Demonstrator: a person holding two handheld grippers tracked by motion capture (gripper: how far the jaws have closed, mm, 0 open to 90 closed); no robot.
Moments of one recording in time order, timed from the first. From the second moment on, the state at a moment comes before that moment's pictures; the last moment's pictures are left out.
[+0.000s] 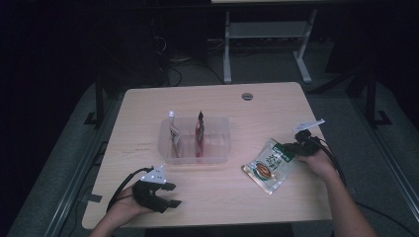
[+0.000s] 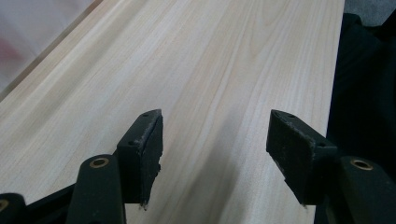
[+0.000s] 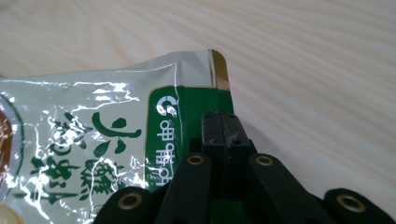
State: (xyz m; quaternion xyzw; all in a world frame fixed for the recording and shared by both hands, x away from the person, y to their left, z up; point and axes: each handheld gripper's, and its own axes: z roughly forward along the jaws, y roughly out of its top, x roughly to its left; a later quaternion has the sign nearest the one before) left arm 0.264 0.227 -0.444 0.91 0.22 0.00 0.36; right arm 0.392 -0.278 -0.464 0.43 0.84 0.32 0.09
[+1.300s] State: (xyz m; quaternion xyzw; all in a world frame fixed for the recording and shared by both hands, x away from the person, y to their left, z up) left arm 0.262 0.223 -0.442 0.91 0.21 0.01 0.36; right arm 0.316 -0.206 -0.444 0.32 0.88 0.36 0.04
